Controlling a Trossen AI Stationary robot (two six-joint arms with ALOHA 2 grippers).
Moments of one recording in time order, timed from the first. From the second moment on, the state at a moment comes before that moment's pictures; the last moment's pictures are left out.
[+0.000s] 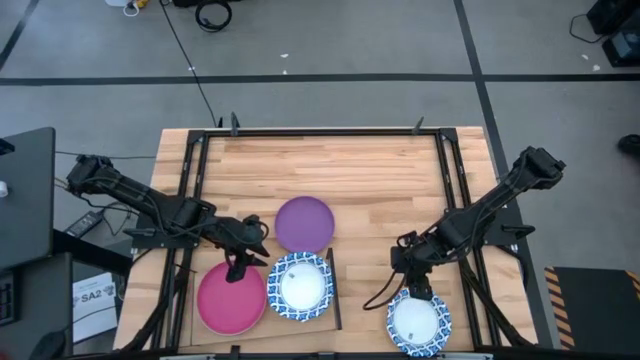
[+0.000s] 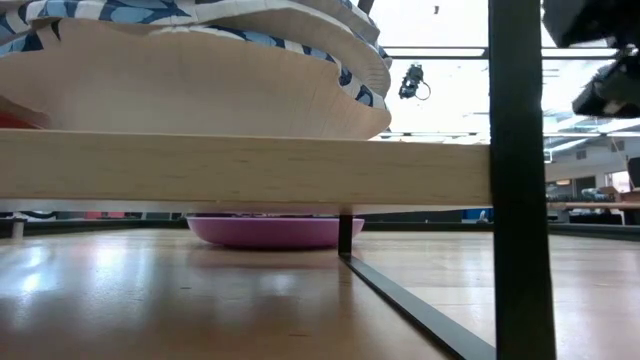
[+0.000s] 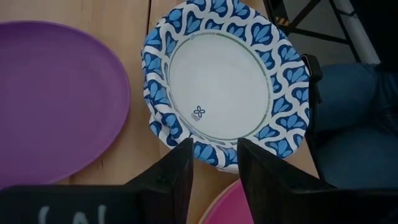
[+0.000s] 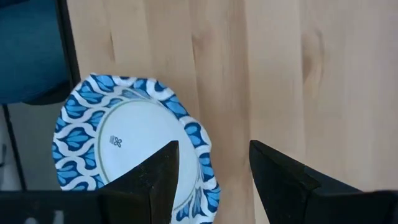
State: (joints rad) left arm -0.38 1.08 0.75 -0.36 0.01 -0.41; right arm 0.57 1.33 0.84 -0.70 -0.15 0.75
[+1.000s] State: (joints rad) left arm -0.38 1.08 0.75 -0.36 0.01 -0.41; right arm 0.67 1.33 0.59 -0.43 -0.20 0.76
